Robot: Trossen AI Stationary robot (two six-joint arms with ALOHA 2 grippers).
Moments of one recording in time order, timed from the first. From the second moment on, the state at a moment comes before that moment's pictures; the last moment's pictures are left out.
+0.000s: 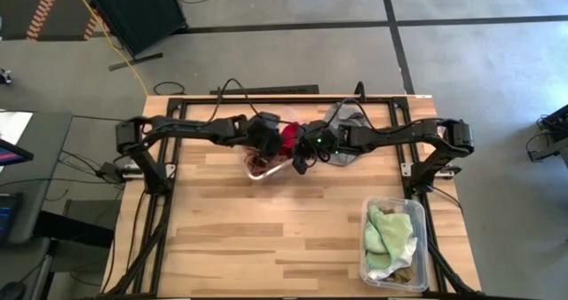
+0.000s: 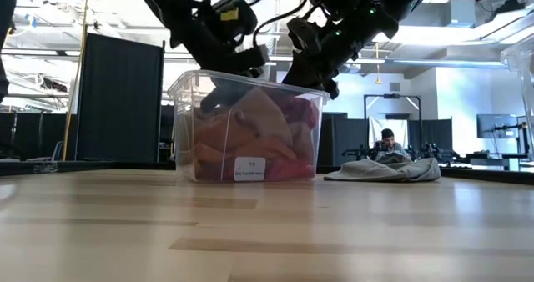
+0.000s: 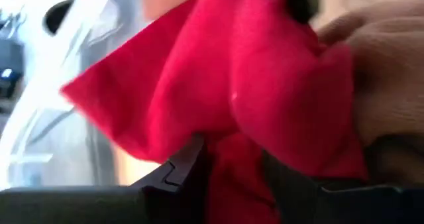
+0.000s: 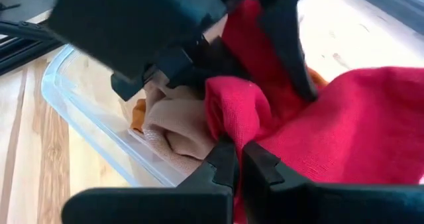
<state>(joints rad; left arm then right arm) 0.28 1.70 1.12 -0.23 -0.08 0.78 -0.16 1.62 1.03 -0.06 0.04 0.32</state>
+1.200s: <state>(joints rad) 0.36 1.59 1.11 -0.36 0.07 0.72 -0.12 1.25 1.03 -0.51 0.31 0.36</state>
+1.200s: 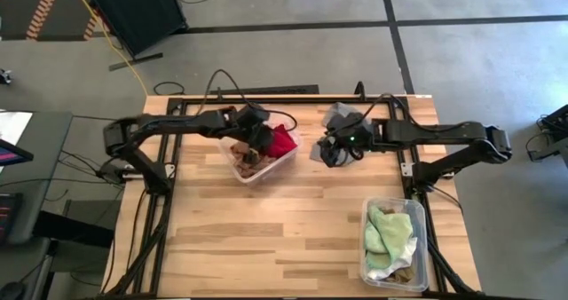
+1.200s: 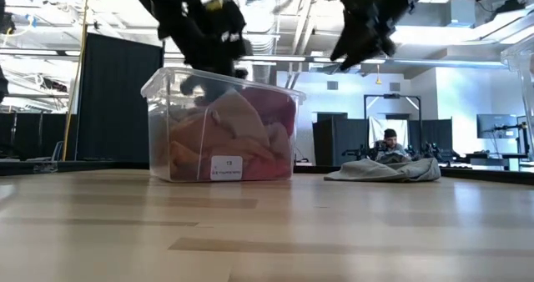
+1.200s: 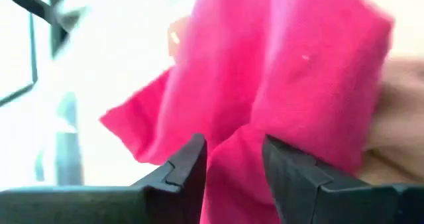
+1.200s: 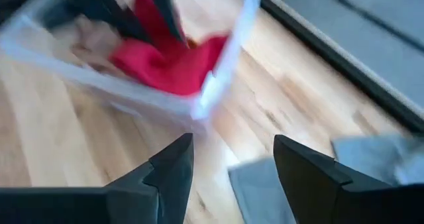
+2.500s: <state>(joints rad) -0.17 1.30 1.11 -0.53 0.07 0.37 -0.40 1.61 0.98 -0.79 0.31 0.68</state>
